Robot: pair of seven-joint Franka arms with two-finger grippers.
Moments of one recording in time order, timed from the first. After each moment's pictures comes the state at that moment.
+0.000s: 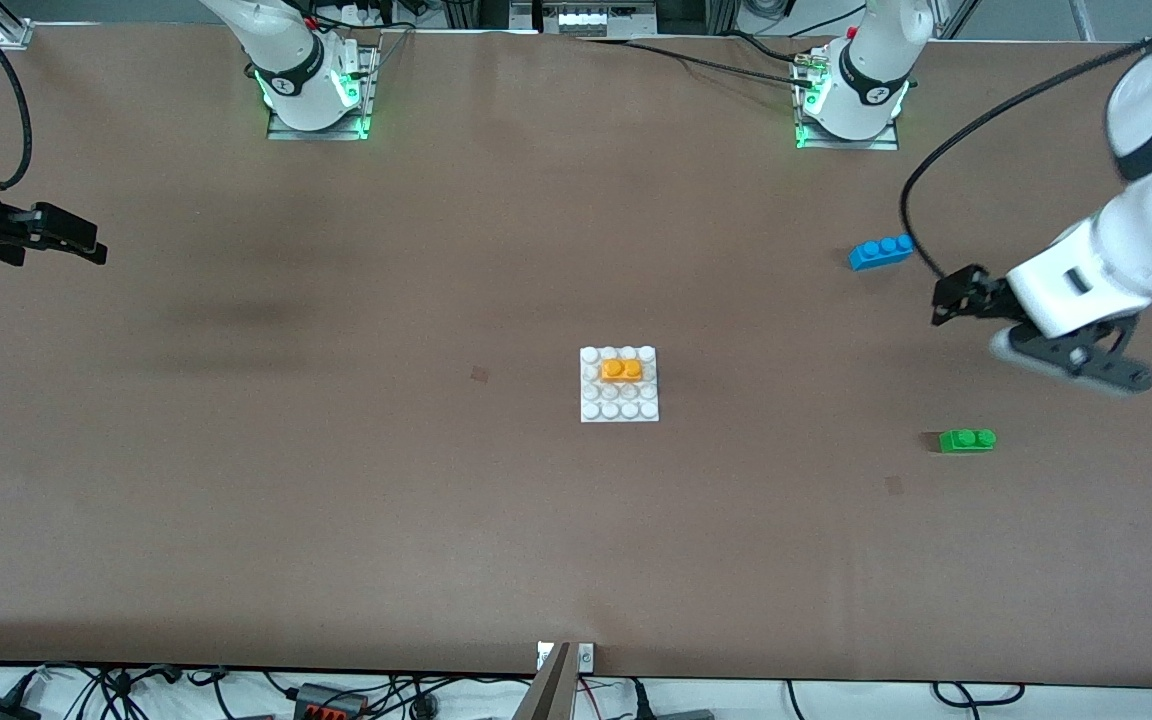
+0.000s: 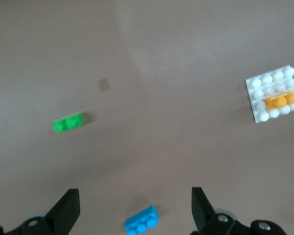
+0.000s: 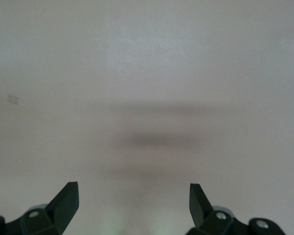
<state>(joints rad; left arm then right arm) 0.08 0.16 -0.19 -1.52 0.00 1.64 0.13 -0.05 0.04 -0.03 -1.64 0.01 1.59 -0.10</state>
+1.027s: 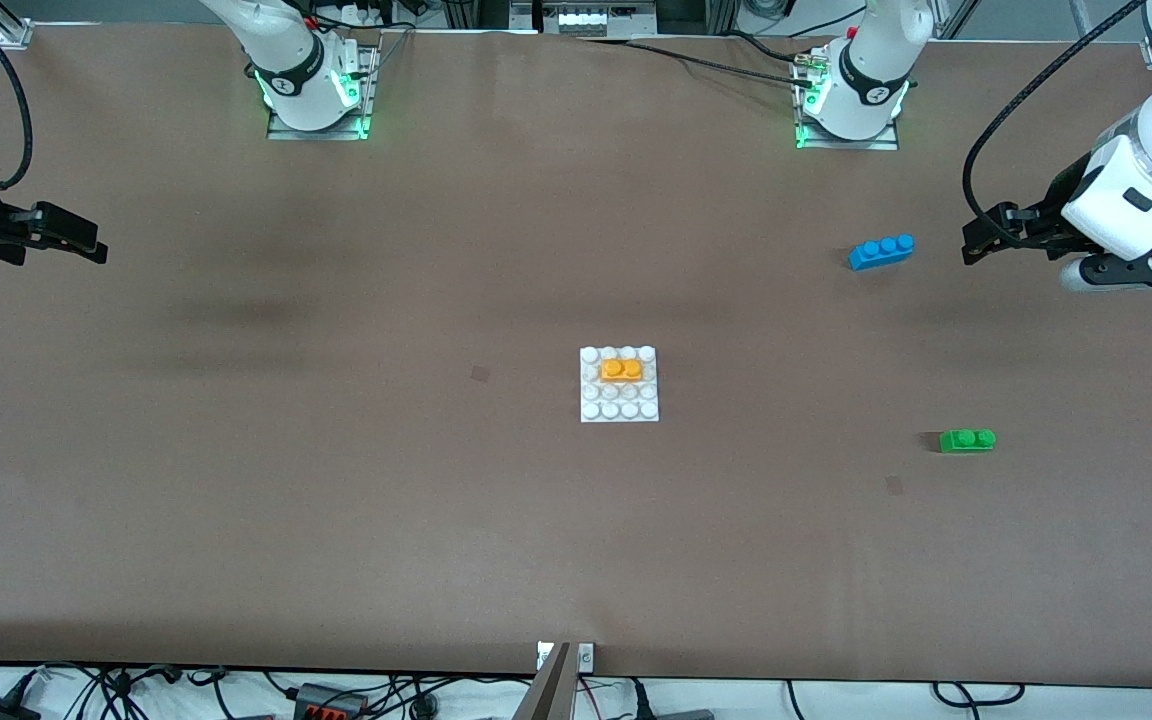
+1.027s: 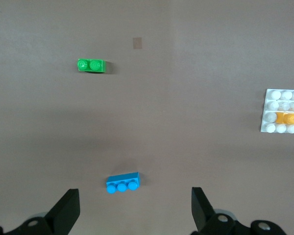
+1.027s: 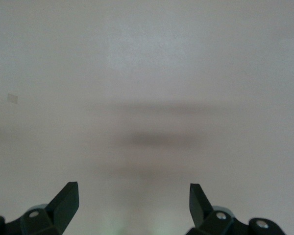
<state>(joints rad) 0.07 -0.01 -0.15 -1.68 -0.01 1.59 -0.15 -0.05 0.04 -0.03 -1.64 0.01 1.59 -0.10</state>
